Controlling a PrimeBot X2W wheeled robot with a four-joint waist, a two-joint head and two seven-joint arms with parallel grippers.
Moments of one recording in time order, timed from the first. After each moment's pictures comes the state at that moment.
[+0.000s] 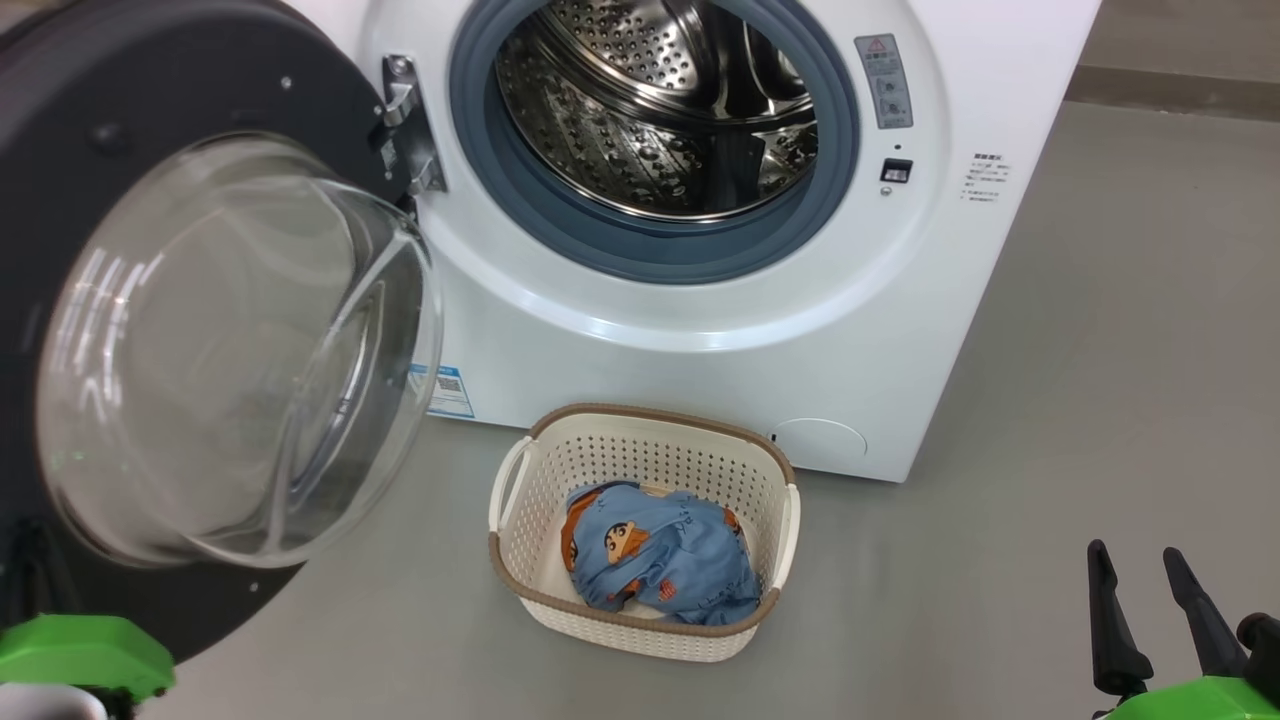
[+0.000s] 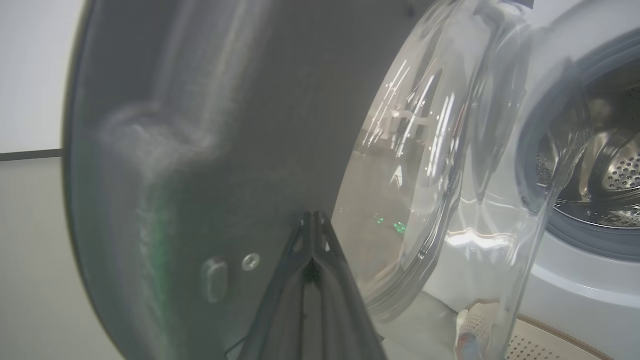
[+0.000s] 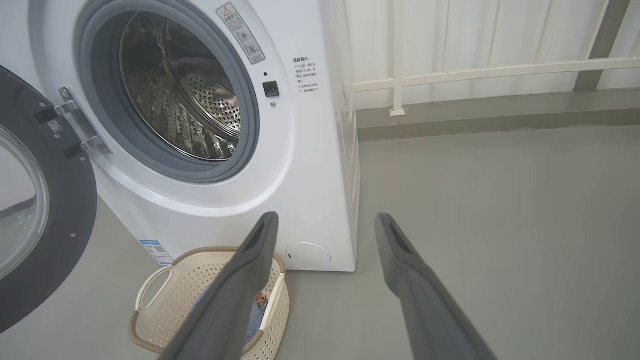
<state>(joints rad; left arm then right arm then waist) -0.23 0.37 -0.07 0.48 -0.57 0.33 -0.22 0.14 -0.03 -0.19 0.09 0.25 0.13 -0.10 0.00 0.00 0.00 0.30</state>
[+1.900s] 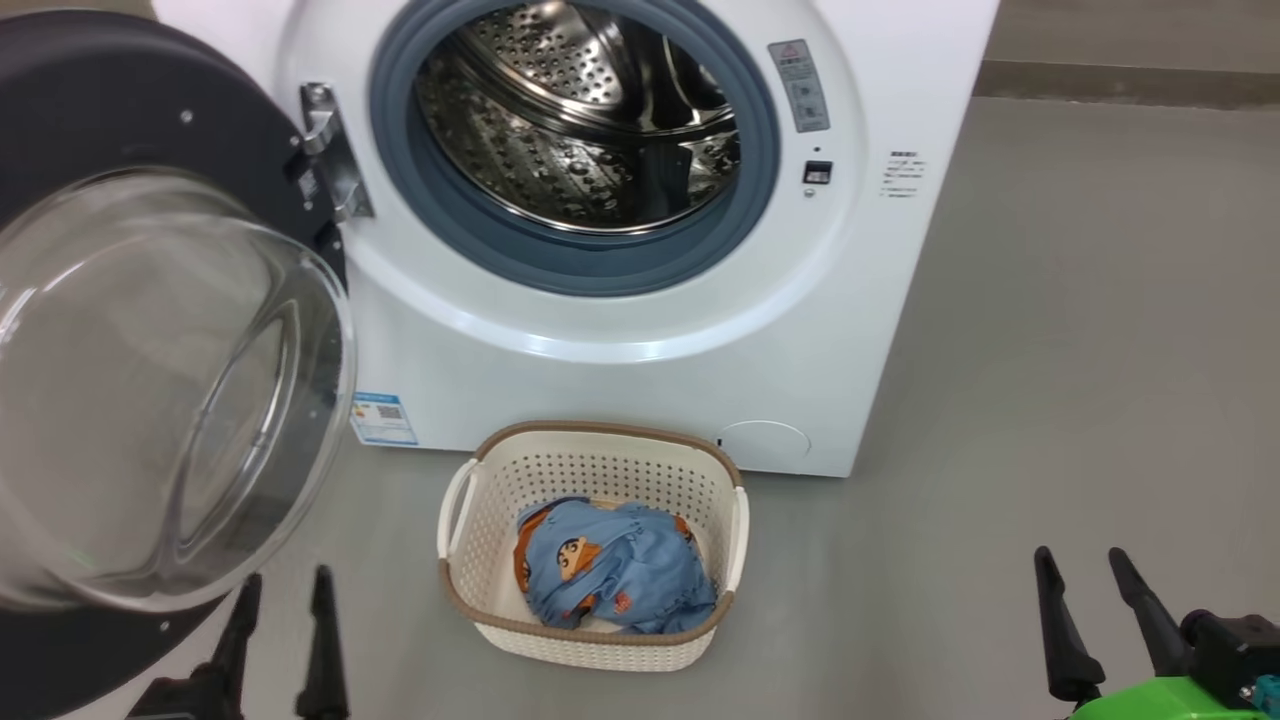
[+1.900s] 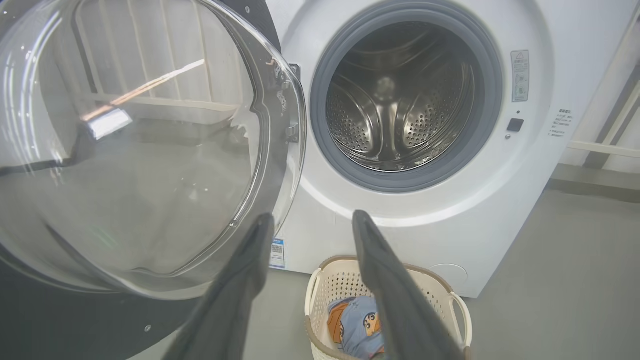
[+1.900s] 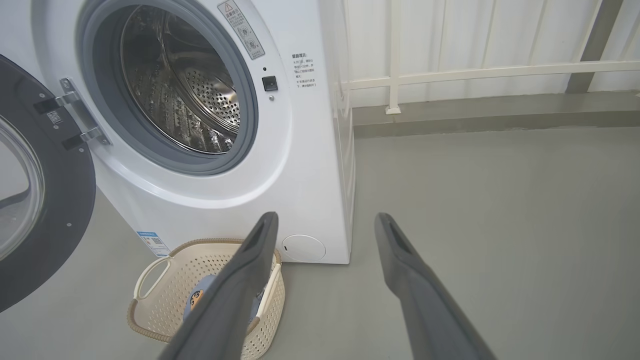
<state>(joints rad) 0.01 0.24 -0.21 0.18 -0.43 0.20 -0.24 0.13 -0.03 -0.13 0.09 0.23 0.13 -0.08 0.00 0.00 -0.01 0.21</state>
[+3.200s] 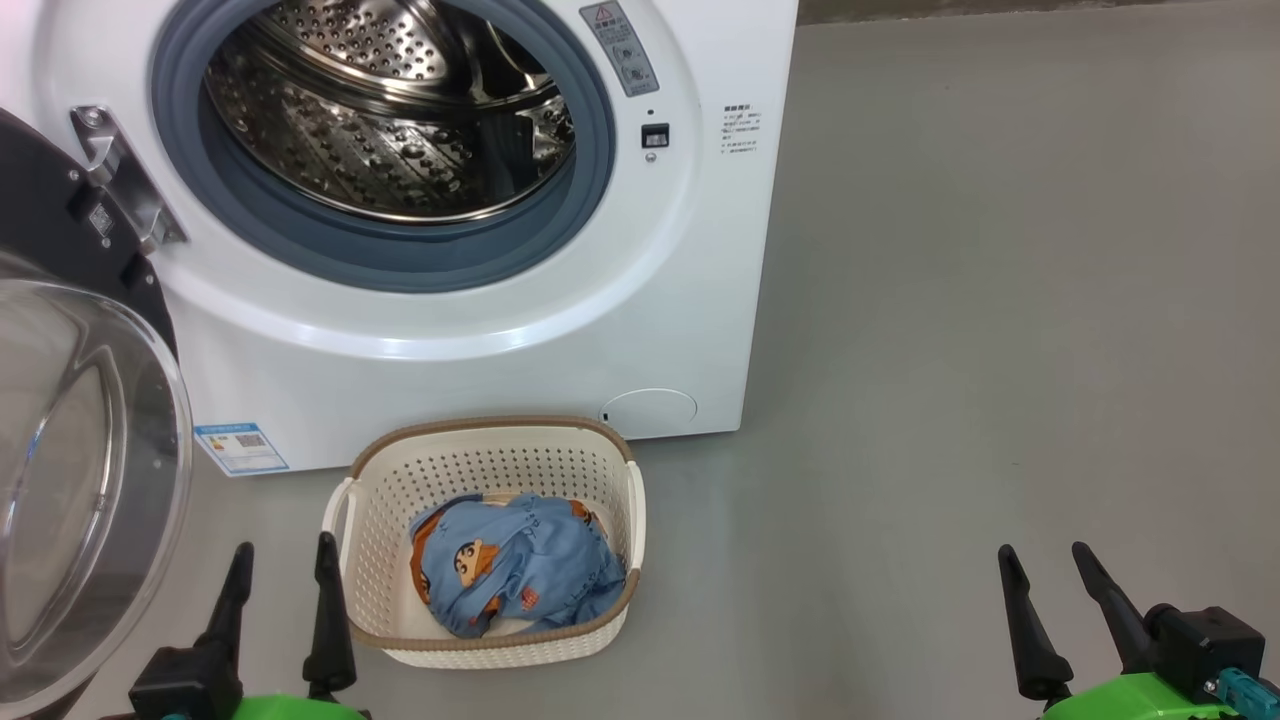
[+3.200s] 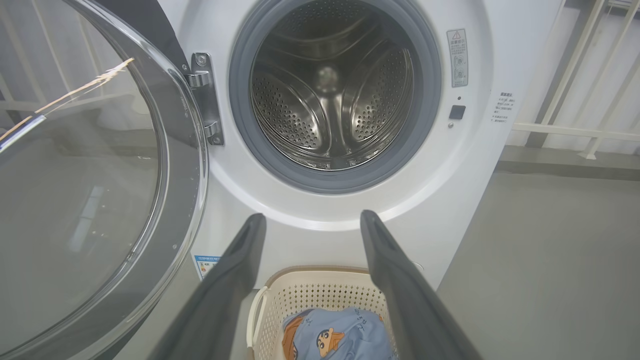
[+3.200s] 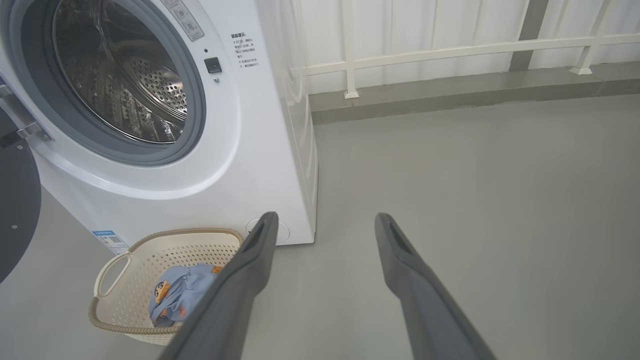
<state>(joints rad) -0.06 0.20 -0.18 0.24 -0.39 0.19 -0.25 0.13 -0.04 -0.06 0.08 0.21 0.13 -0.07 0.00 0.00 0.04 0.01</state>
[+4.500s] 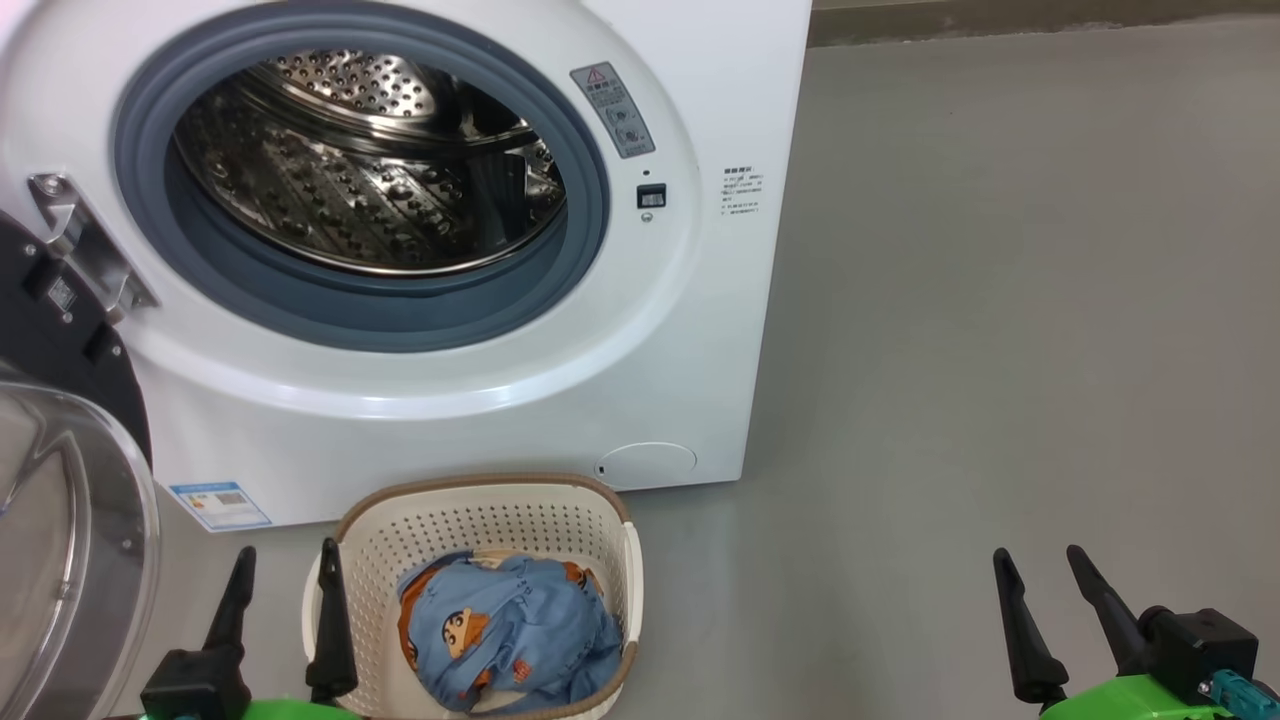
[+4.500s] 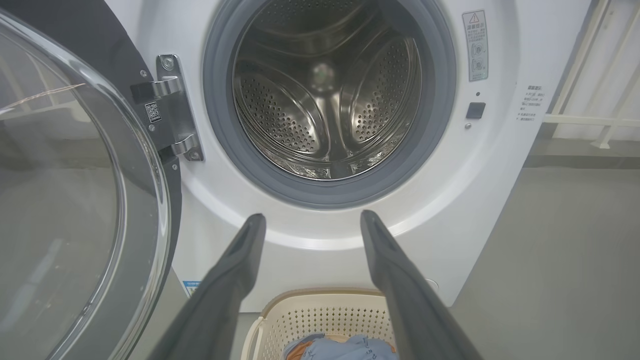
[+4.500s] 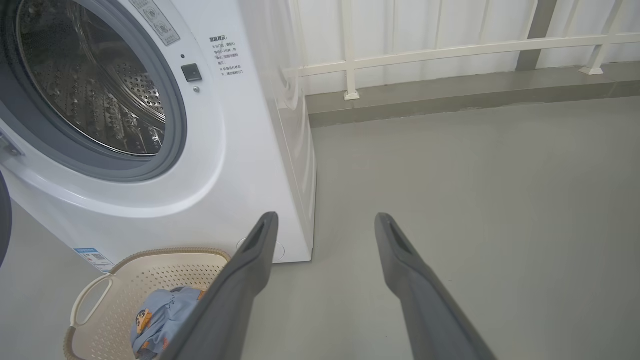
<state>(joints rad) -0.06 0.18 -0.16 0.26 -0.32 0.18 -0.25 0.13 -0.04 -0.06 0.09 0.21 0.13 -0.07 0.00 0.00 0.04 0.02</state>
